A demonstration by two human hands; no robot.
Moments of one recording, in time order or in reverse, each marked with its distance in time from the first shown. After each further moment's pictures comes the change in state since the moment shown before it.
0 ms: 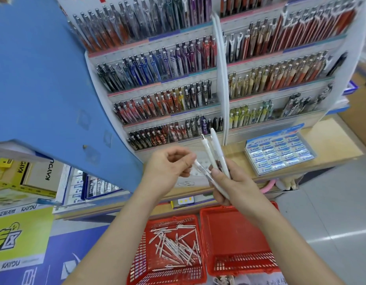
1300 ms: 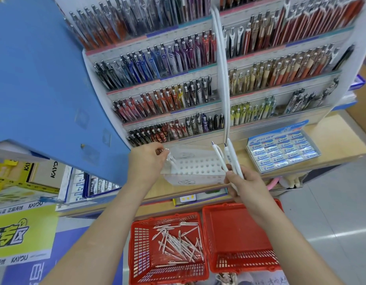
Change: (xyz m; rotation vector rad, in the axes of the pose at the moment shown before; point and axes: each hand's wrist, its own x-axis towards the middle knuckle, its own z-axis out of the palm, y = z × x) left_hand 0.047 -0.045 -0.031 0.776 0.378 0.238; right_hand 0.015 0.046 -0.027 0.021 0.268 0.128
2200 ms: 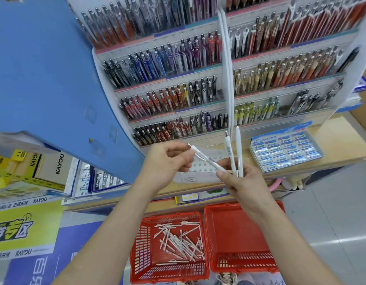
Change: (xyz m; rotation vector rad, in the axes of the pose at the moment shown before) left_hand -0.034 0.050 -0.035 -0.754 -0.392 -0.231; right_hand -0.012 -0.016 0.014 0.235 -0.101 -0.065
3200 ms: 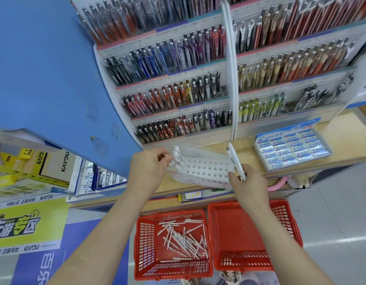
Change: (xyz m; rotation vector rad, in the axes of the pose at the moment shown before) left_hand 0.016 -0.046 -0.026 0.745 0.331 0.232; right_hand 0.025 0.047 -0.019 -0.855 0.374 -0.188
